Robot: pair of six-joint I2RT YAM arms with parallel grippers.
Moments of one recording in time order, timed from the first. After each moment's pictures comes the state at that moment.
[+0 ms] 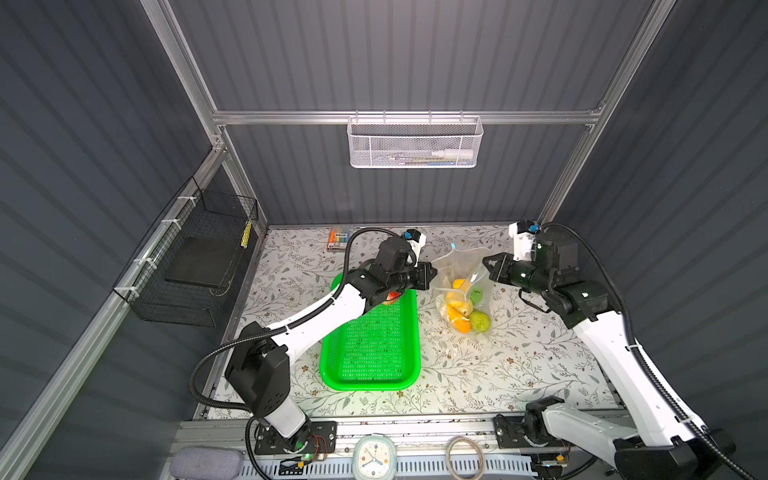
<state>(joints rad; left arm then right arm) -0.77 1.60 1.35 -0.19 0.26 -0.55 0.25 1.09 1.23 -0.64 -0.24 0.46</state>
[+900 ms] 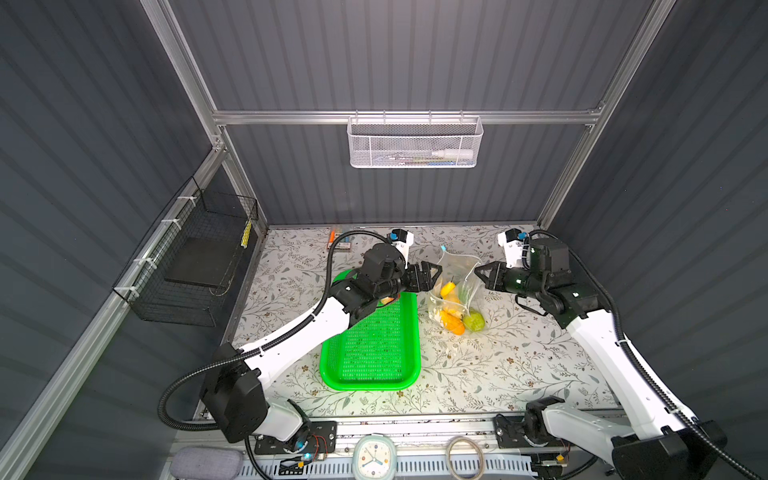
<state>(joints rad) -0.78 1.44 1.22 -0.15 0.13 -0.62 0.23 1.11 1.12 -0.60 -0.40 0.42</state>
